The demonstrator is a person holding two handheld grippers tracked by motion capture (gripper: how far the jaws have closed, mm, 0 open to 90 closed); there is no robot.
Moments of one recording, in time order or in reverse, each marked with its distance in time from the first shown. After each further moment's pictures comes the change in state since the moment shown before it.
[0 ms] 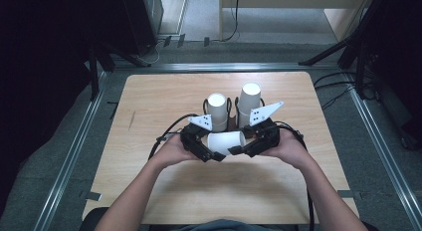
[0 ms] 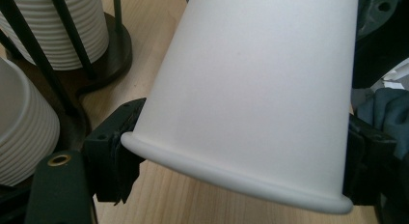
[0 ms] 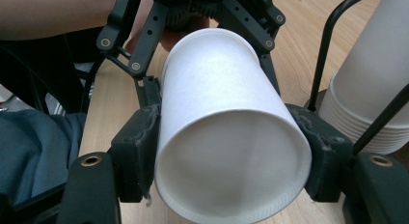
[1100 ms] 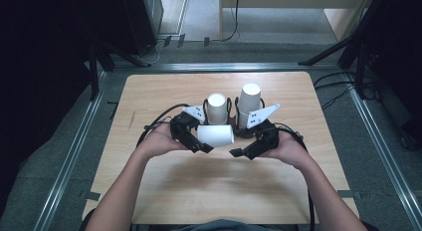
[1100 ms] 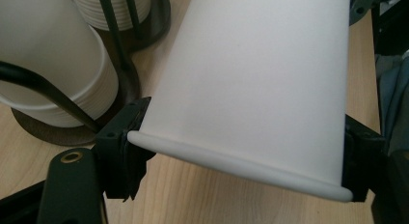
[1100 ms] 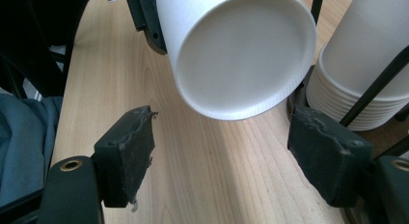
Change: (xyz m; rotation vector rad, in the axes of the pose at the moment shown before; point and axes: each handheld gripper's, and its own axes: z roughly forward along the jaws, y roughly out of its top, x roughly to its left) left arm 0.011 0.013 -0.035 0.201 0.092 -0.013; right arm -0.003 -0.007 0.007 0.078 -0.067 0.002
